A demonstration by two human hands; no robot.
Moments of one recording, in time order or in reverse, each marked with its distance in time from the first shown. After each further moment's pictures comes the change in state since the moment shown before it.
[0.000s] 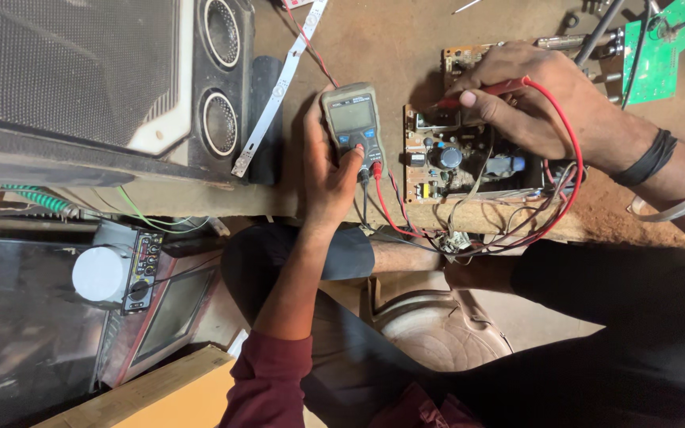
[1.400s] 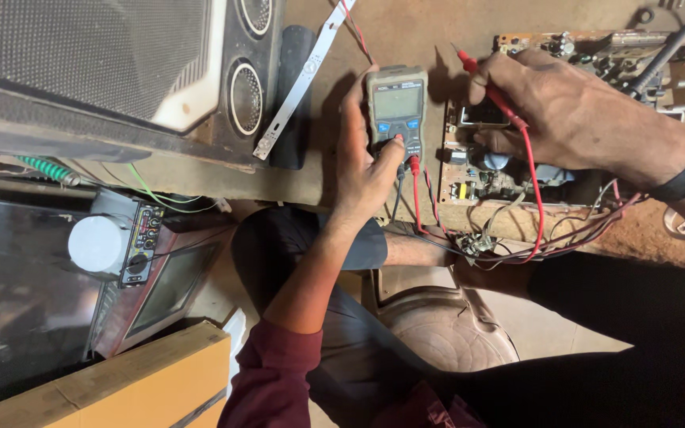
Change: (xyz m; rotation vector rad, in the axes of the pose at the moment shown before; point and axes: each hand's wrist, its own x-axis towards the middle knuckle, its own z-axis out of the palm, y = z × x) left_hand -0.003 0.005 0.004 0.182 0.041 0.083; right_hand 0.030 -0.009 0.027 -0.143 -0.363 0.101
